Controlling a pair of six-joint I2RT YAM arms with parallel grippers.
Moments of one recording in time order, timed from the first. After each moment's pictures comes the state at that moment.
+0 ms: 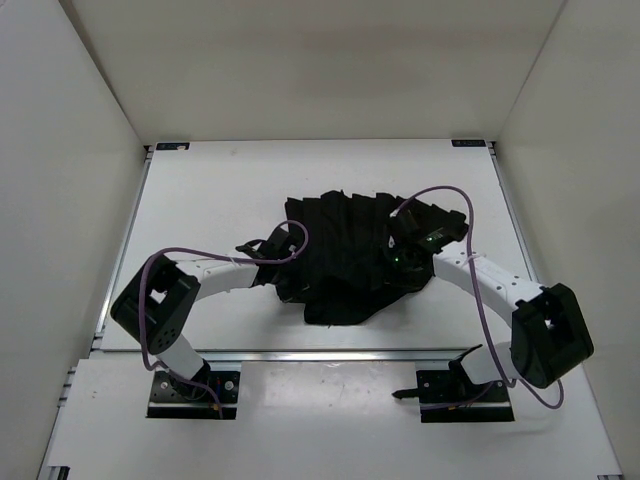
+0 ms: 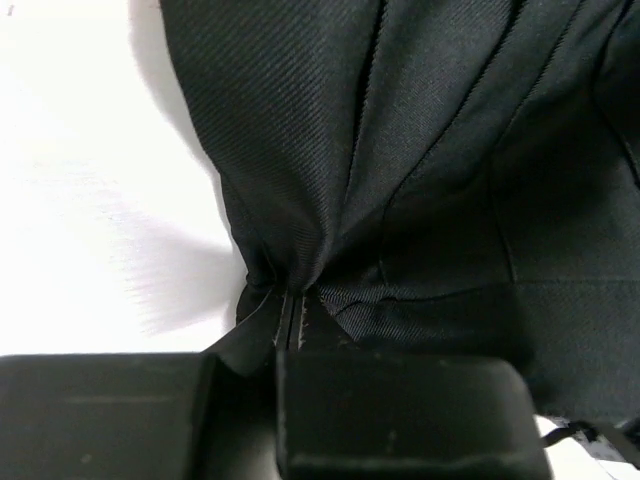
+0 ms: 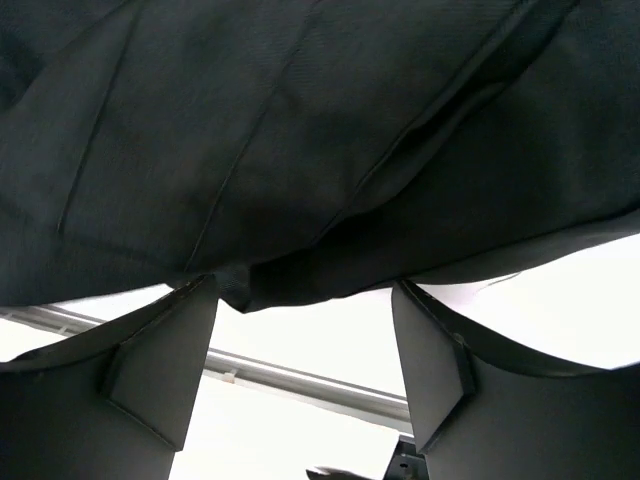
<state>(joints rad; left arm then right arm) -0.66 1.61 0.81 -0.29 0.27 -0.98 0.51 1.37 0.90 -0.70 -0.08 0.49</state>
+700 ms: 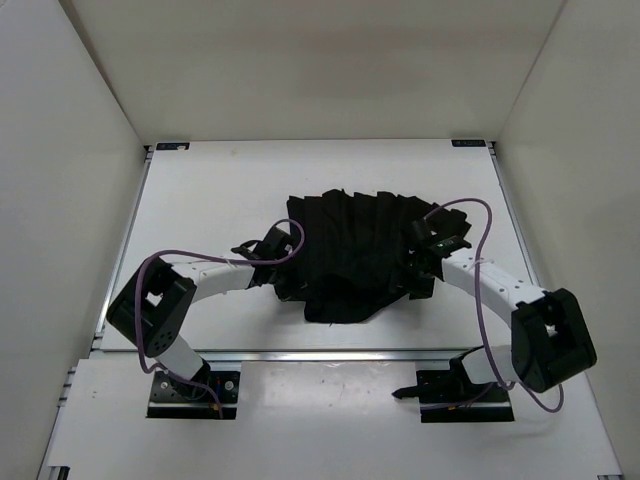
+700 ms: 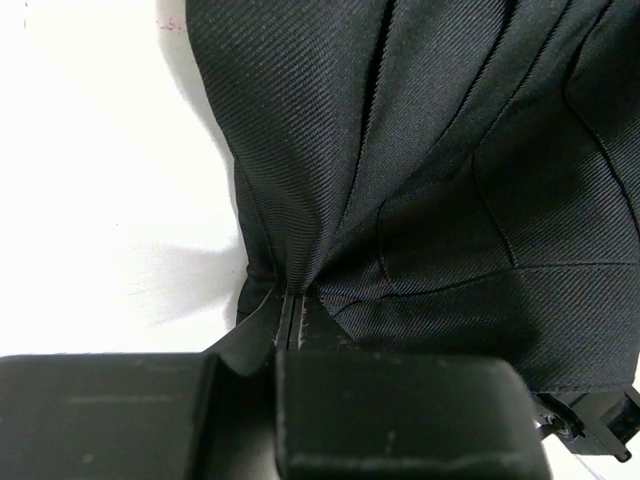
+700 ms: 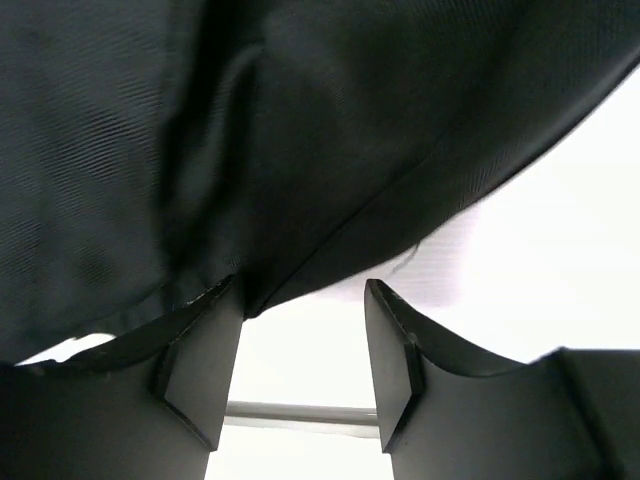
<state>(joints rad) -0.64 1.59 0.78 -0.25 0.28 -1.00 0.42 1.32 0.79 -0.68 0.01 0.62</state>
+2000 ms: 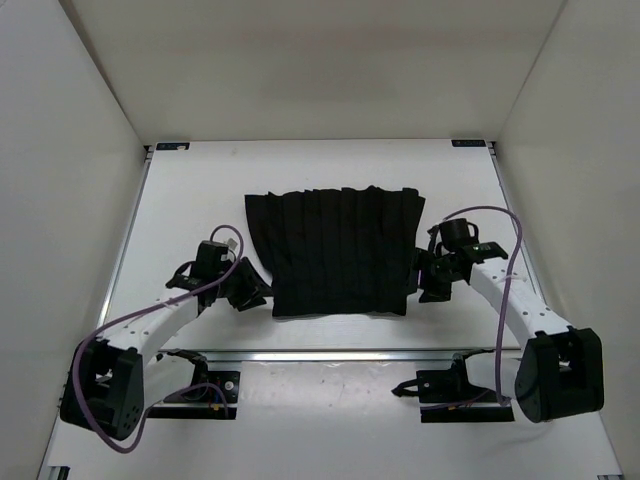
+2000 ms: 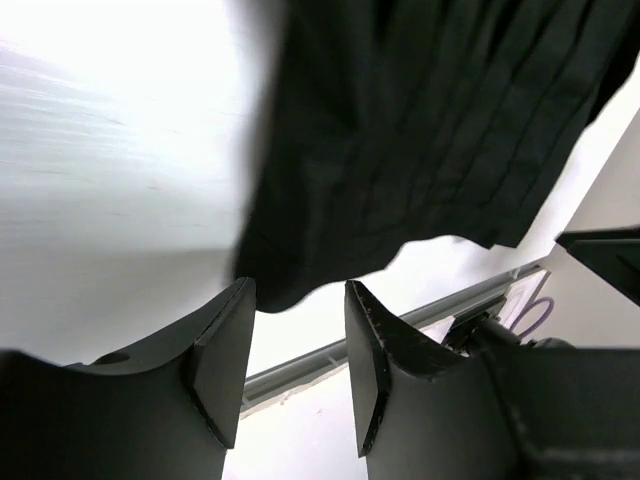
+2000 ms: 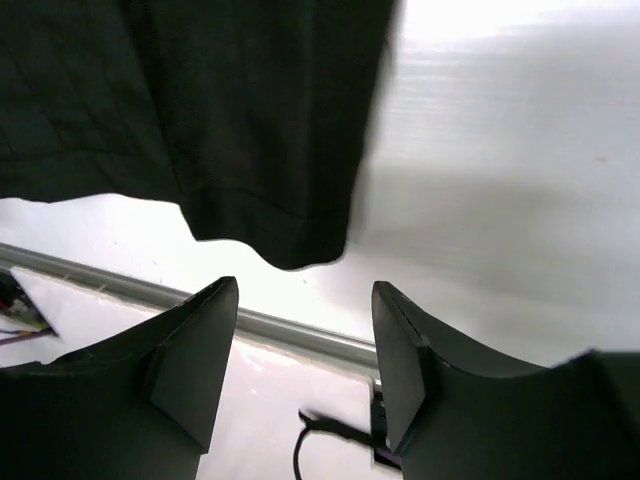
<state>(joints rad) -0.26 1.10 0.47 -0.32 0.41 -0.84 0.15 1.18 0.76 -0.81 -0.33 0.36</state>
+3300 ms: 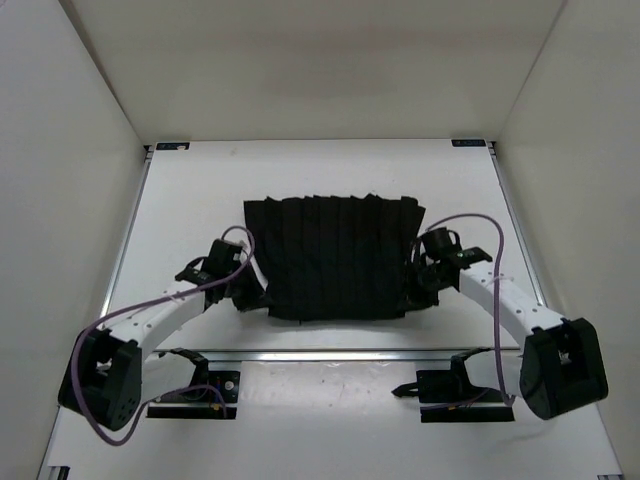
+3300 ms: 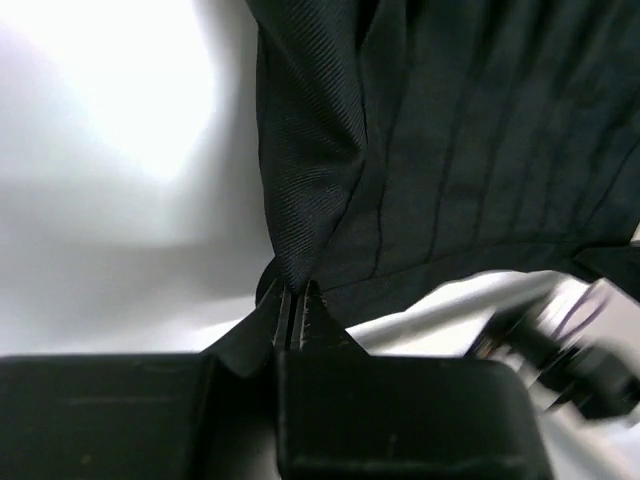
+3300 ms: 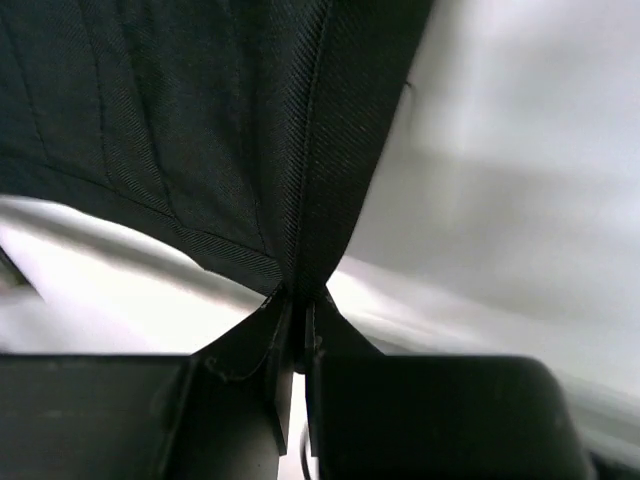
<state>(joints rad) -0.37 1.17 0.57 -0.39 0.30 -0.84 0.28 1.22 0.73 -0.73 -0.33 0.42</state>
